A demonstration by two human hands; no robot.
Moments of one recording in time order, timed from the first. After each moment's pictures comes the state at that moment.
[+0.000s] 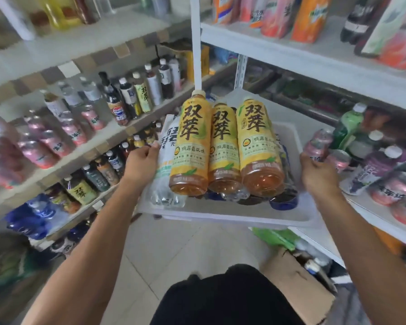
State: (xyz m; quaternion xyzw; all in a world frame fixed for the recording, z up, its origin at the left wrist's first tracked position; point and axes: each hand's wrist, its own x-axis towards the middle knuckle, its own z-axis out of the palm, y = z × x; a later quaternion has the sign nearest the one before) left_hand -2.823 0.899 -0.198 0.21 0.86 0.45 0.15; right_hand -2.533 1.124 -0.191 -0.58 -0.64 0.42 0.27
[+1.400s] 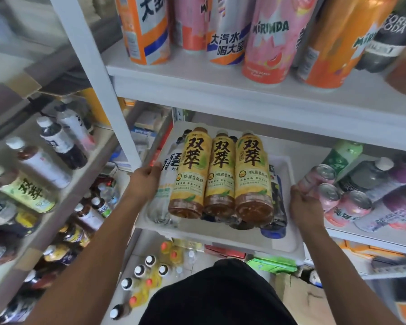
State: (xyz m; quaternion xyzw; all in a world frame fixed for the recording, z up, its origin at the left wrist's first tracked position) left_hand -3.048 1.260 -0.308 0.38 0.79 0.38 0.31; right_hand -2.684 1.295 -0.290 -0.76 -0.50 0.32 0.27
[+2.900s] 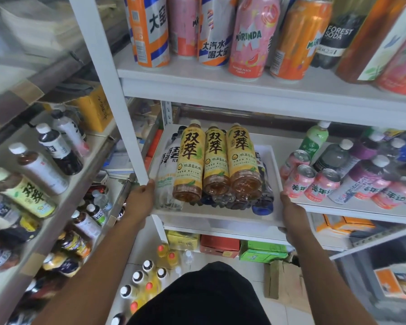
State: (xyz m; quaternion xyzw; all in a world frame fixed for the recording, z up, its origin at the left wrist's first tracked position) left_hand -3.036 1.189 -0.310 0.29 0.75 0.44 0.40; right_hand -2.687 1.214 -0.304 -0.76 -0.30 0.45 0.35
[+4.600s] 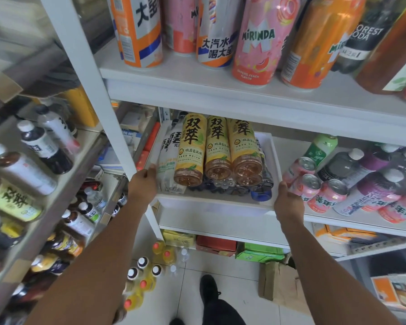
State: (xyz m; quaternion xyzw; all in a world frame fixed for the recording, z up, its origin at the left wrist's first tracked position) left_hand -3.032 1.254 -0.299 0.34 0.79 0.38 0.34; right_hand -2.704 1.275 -0.303 -0.80 -0.33 0.36 0.35
